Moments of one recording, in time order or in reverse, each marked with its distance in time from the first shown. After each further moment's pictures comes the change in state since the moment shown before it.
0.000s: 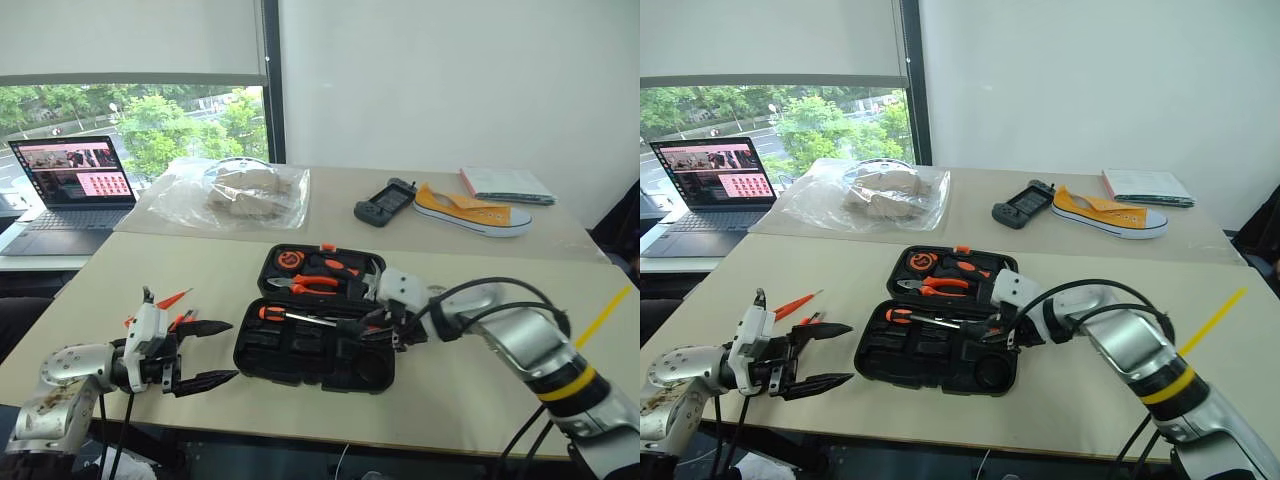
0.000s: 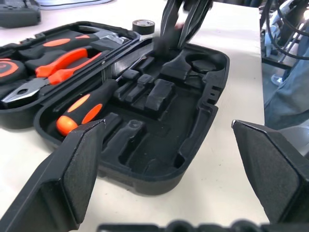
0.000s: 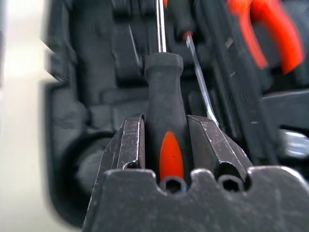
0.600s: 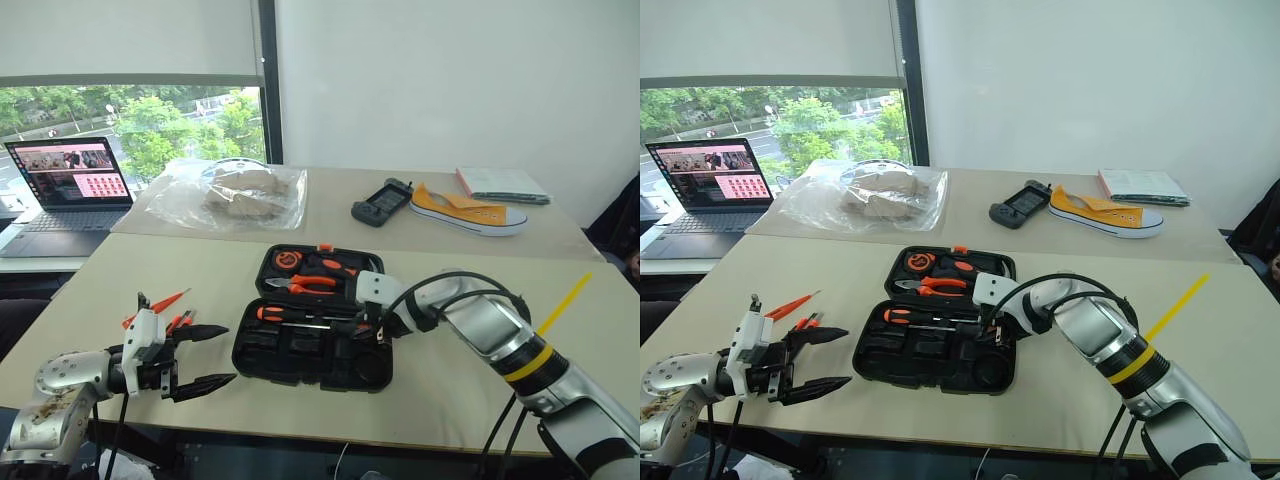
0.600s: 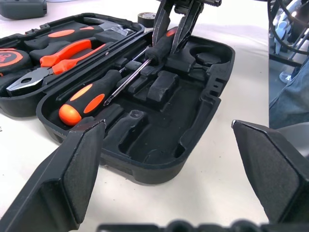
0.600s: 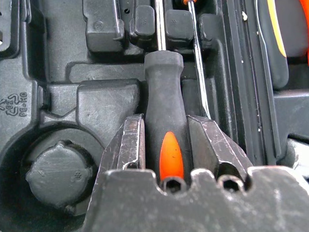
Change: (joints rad) left arm 0.031 0.000 0.005 -0.021 0.012 -0.013 0.042; right arm -0.110 0.094 0.083 0.122 -0.171 -0.035 0.092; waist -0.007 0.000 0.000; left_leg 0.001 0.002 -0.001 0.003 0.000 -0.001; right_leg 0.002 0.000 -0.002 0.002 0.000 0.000
